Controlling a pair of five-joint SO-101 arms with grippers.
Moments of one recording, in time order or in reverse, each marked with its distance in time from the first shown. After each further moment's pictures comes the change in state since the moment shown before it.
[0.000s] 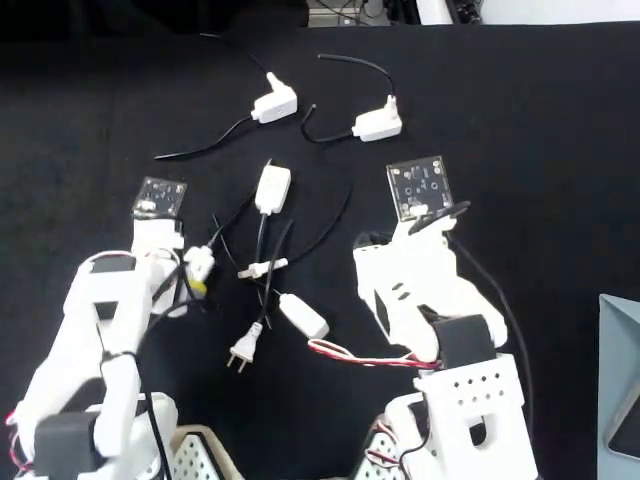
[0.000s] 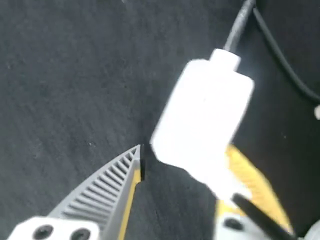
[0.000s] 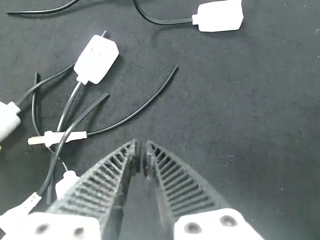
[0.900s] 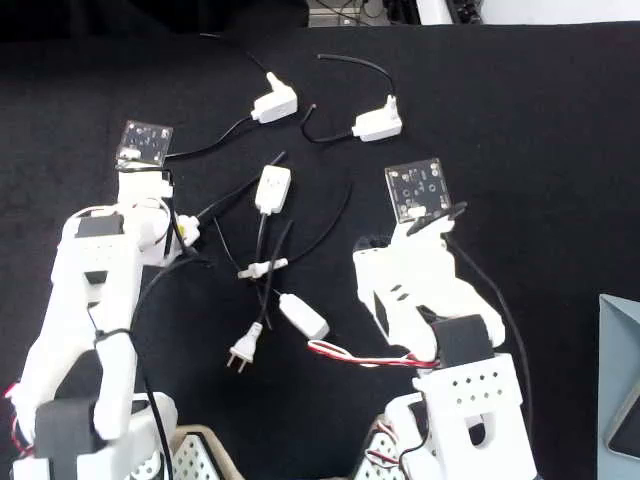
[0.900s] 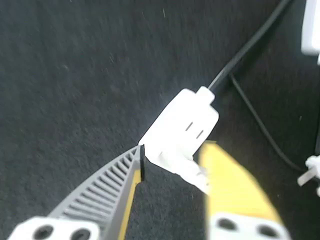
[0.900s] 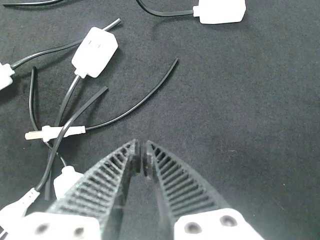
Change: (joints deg) left arm -0.7 4.3 -16.3 3.9 0.5; right arm 0.0 0.0 1.3 0.0 0.0
